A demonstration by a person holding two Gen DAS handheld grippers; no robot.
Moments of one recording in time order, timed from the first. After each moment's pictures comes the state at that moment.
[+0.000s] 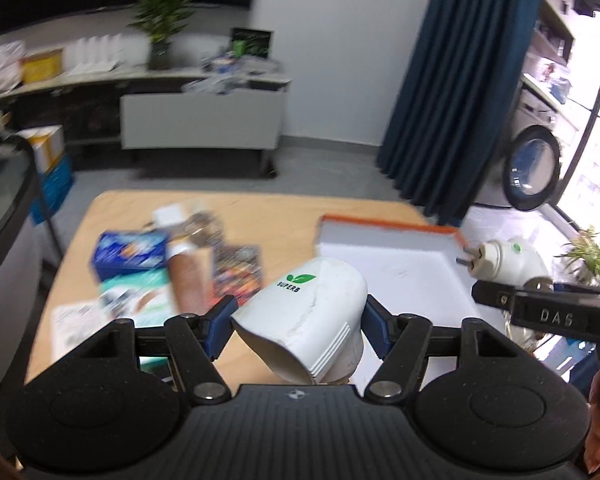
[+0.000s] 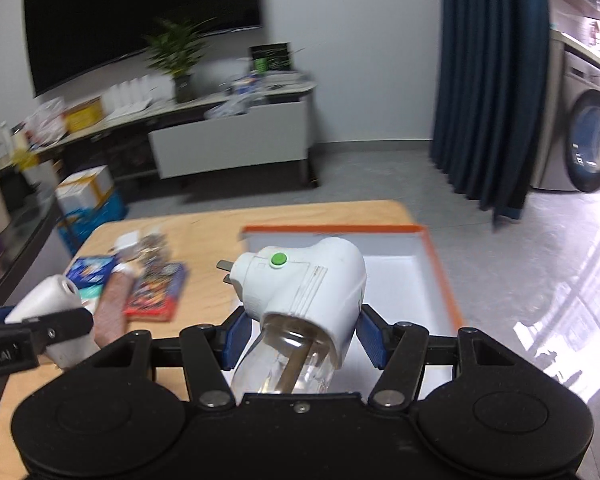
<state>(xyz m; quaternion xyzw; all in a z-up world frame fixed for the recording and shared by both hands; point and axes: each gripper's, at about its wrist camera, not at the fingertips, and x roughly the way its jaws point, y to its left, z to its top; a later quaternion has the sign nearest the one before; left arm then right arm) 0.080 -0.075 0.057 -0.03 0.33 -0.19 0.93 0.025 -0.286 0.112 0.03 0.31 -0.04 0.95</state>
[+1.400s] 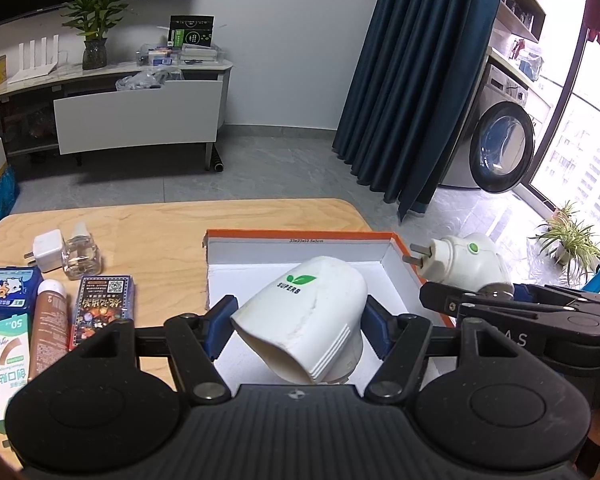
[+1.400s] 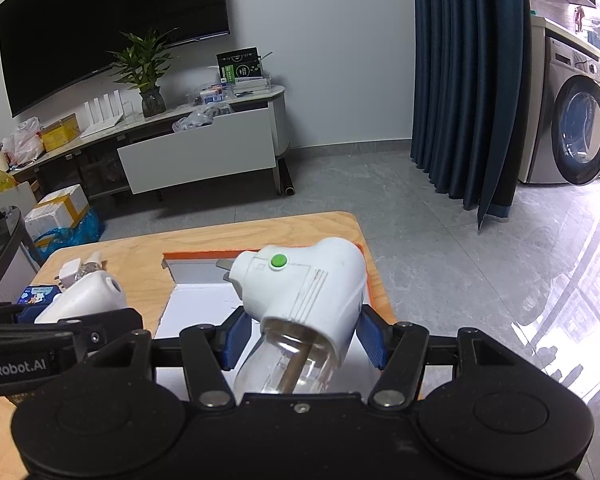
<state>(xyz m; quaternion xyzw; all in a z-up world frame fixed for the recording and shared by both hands) 0.123 -0.179 0.043 -0.02 0.34 -0.23 0.91 0.071 -0.360 0.094 0.06 0.32 -0.05 0.94</state>
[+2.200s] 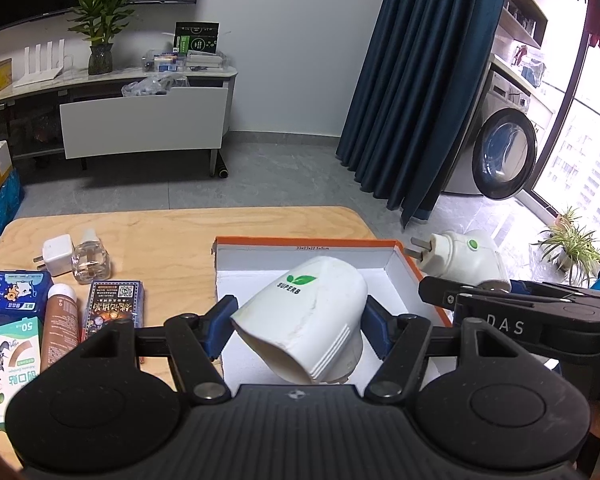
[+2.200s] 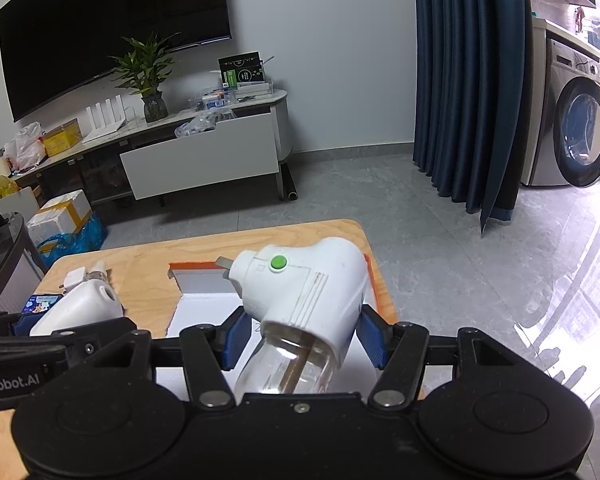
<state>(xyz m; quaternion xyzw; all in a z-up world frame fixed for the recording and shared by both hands) 0.123 -0.174 0.047 -0.02 0.33 -0.23 0.91 0.078 -0.359 0.098 0.06 0.31 -0.04 0.95</state>
